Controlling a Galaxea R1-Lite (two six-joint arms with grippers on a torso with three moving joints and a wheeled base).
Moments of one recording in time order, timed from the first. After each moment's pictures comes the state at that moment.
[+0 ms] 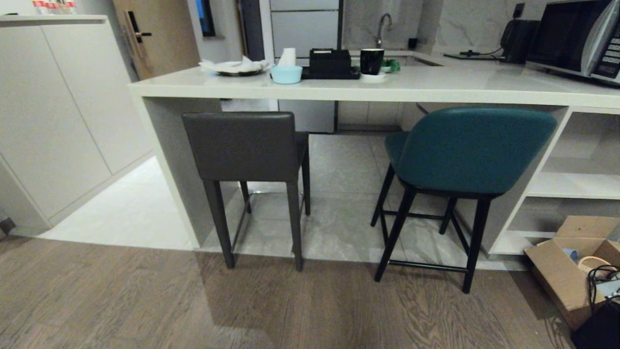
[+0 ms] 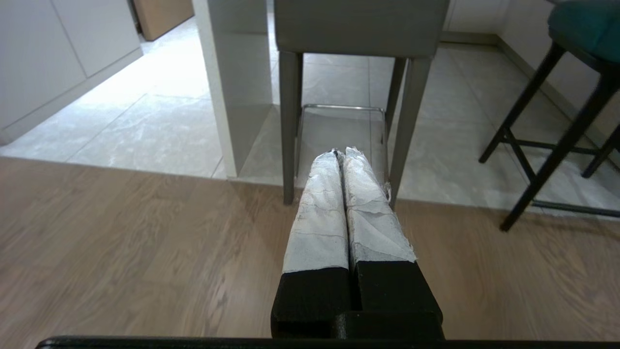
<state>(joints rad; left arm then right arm) 0.00 0.00 0.00 -0.06 0.00 -0.01 0.00 0.00 0.00 0.00 0.00 0.01</state>
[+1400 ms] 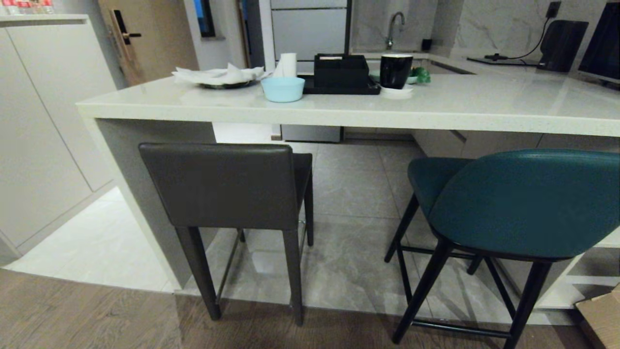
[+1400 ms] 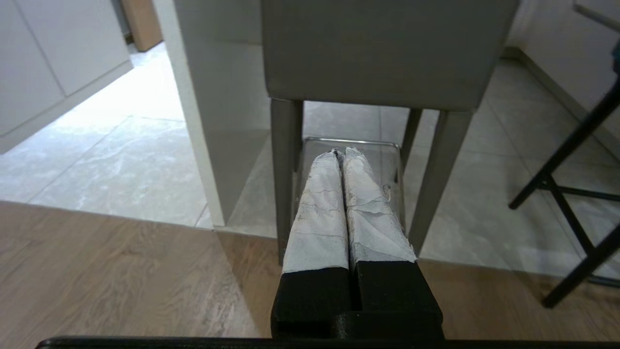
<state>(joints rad) 0.00 0.00 0.00 -0.06 0.00 -0.01 0.00 0.00 0.00 0.00 0.00 0.01</state>
